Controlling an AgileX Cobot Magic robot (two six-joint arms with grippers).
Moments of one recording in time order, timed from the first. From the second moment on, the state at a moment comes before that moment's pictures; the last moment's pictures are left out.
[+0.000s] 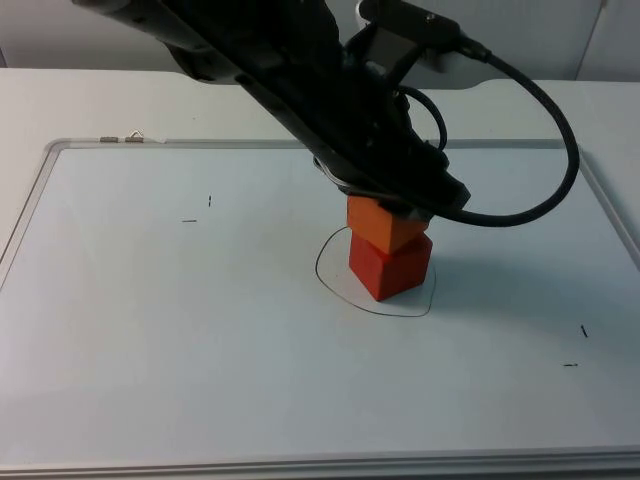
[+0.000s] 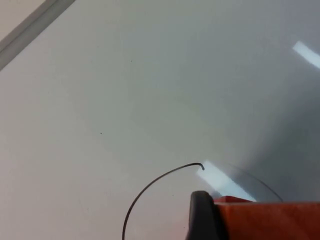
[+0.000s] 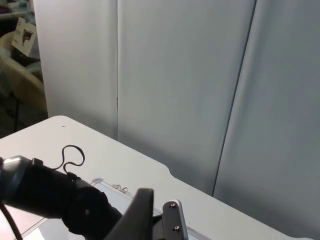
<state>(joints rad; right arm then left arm) 0.60 0.72 -1.10 -0.05 0.63 -0.11 -0.66 2.12 -1.43 -0.51 0.33 0.60</state>
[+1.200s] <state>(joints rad) 0.60 0.72 -1.10 -0.06 0.63 -0.11 -0.66 1.43 -1.43 -0.19 0.82 0.36</state>
